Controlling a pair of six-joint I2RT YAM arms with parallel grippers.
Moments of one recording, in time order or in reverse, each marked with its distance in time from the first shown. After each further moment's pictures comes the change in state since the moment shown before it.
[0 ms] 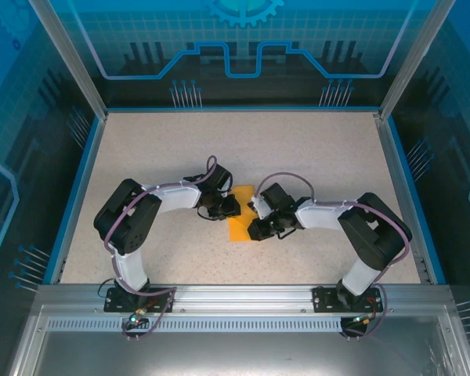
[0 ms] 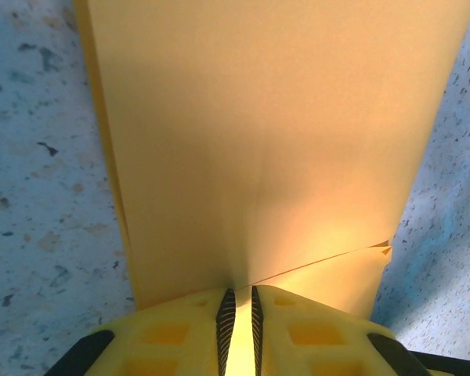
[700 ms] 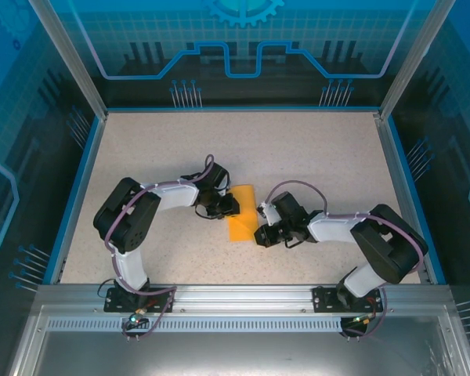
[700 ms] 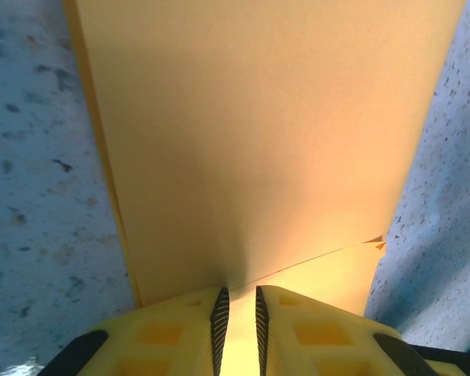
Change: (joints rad) left arm 0.037 0.007 0.002 0.000 0.061 0.031; right arm -0.013 -0.122 -0.184 0.159 0.002 0.057
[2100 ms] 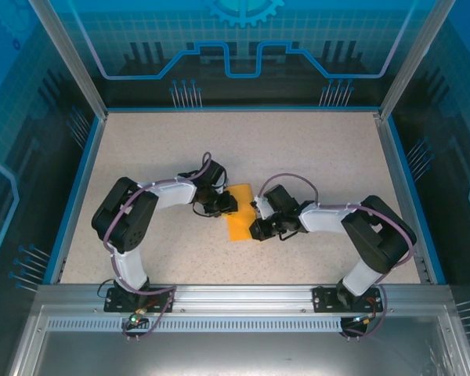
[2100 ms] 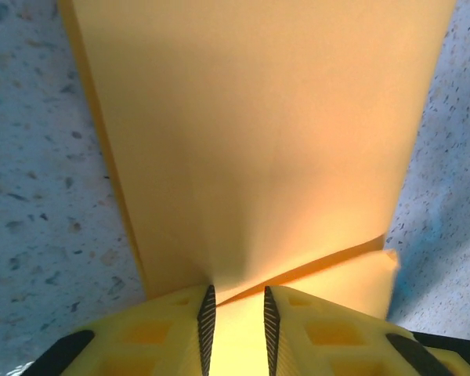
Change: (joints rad) left arm 0.024 -0.012 0.017 -0.037 -0.006 0.026; right arm 0.007 0.092 0.142 -0.097 0.026 -0.040
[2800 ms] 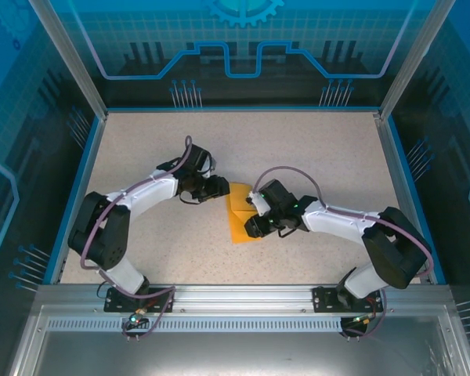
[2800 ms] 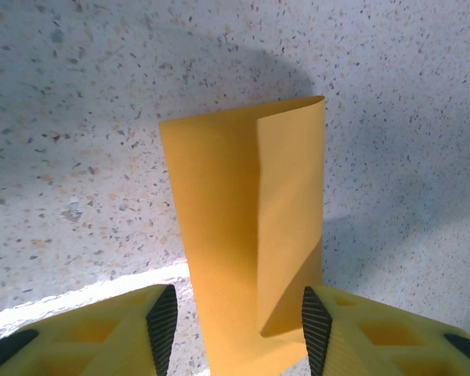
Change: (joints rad) left arm 0.083 -0.206 0.036 -0.126 -0.075 0.073; right arm 0.087 -0.129 0.119 -0.211 0.141 -0.059
